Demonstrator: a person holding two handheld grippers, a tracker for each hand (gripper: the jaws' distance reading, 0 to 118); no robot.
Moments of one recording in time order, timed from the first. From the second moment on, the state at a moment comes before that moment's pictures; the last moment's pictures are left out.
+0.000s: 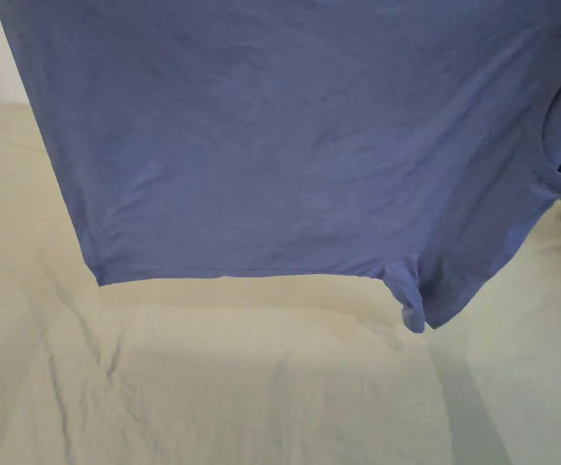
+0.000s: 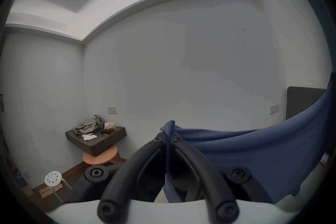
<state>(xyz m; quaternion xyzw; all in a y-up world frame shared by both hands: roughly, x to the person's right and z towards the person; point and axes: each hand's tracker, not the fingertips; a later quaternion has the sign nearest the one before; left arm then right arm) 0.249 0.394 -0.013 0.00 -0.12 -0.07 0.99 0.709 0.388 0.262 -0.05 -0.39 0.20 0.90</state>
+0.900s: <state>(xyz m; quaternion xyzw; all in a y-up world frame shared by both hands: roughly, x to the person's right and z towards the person) 0.110 0.029 0.188 -0.29 -0.14 -0.19 0.93 0.620 0.039 0.435 -0.35 -0.22 0.09 0.91</state>
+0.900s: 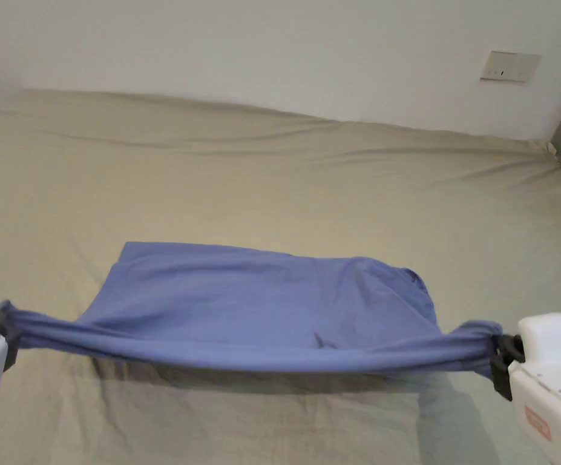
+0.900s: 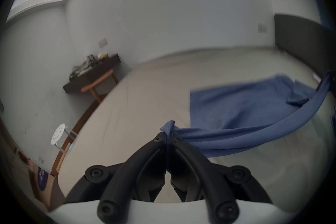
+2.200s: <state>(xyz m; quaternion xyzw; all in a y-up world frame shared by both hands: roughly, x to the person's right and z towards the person) 0.092 0.072 0.274 -0.28 -0.25 -0.14 0.91 0.554 0.124 0.517 -0.32 -0.23 0.05 0.92</state>
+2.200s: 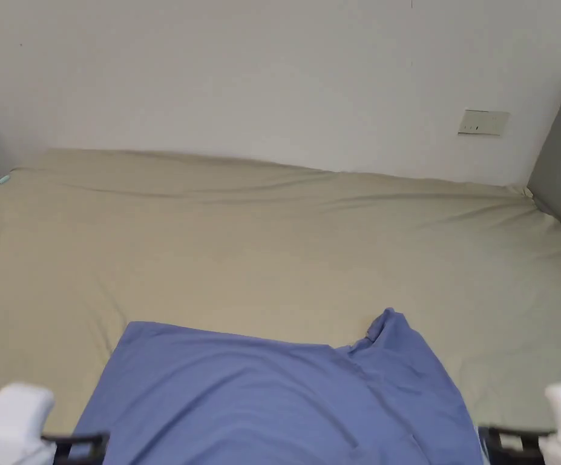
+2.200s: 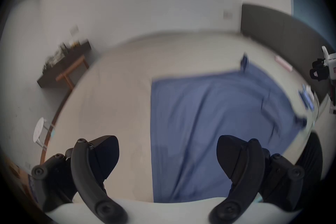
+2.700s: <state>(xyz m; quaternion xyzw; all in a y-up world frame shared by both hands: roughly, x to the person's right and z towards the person) 0.200 0.241 0.328 0.06 -0.19 -0.06 0.98 0.424 0.249 0.459 -0.03 -0.25 0.19 0.95</state>
